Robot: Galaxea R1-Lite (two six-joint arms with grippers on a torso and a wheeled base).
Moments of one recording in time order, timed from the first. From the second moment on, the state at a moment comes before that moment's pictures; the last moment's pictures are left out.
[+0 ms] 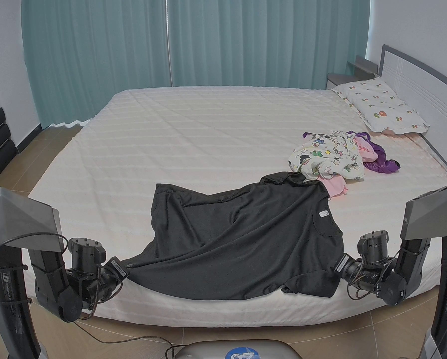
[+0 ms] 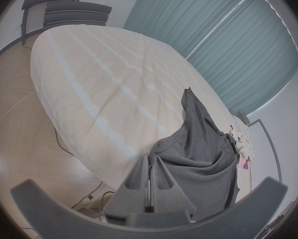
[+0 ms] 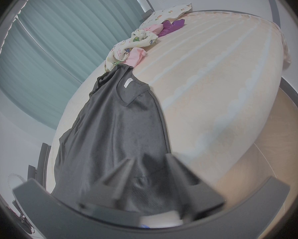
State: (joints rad) left arm -0.19 2.23 -0.28 -1.28 0.12 -0.90; right arm 0.25 2.30 -0.40 -1.19 -0.14 0.82
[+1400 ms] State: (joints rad) left arm -0.15 2.22 -0.32 -1.28 0.12 -0.94; right arm 0.14 2.32 -0.70 -0.90 0.04 0.64
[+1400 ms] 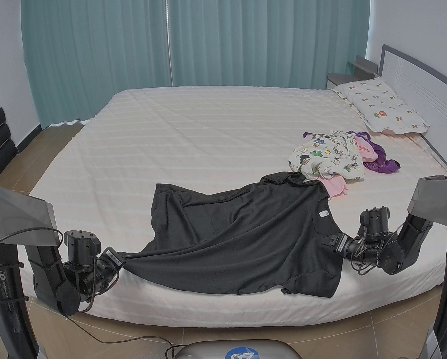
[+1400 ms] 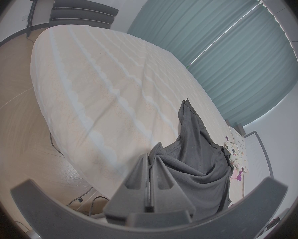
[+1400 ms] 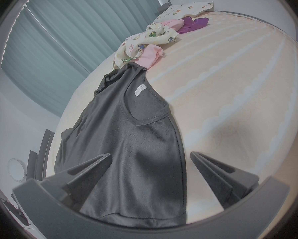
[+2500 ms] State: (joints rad) left arm -0.08 2.23 -0.37 -1.28 0.12 -0.99; right arm 0.10 2.45 -1.04 -0.90 -0.02 0.65
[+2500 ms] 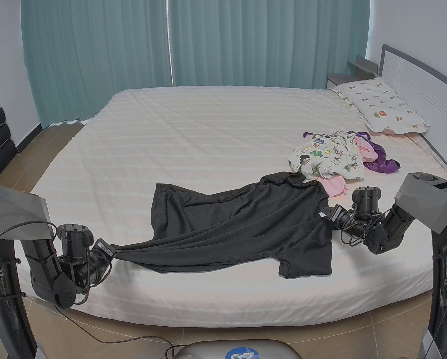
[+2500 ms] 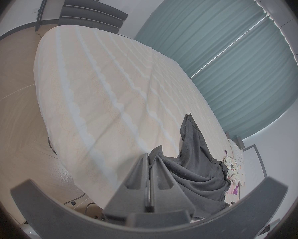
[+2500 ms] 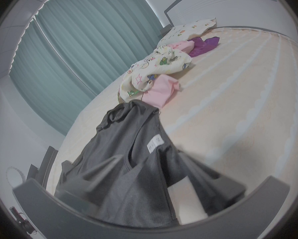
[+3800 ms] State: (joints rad) left arm -0.12 2.20 -0.34 -1.28 0.11 -1.01; right arm 0.21 2.12 -0.45 -0.92 0.00 0.63
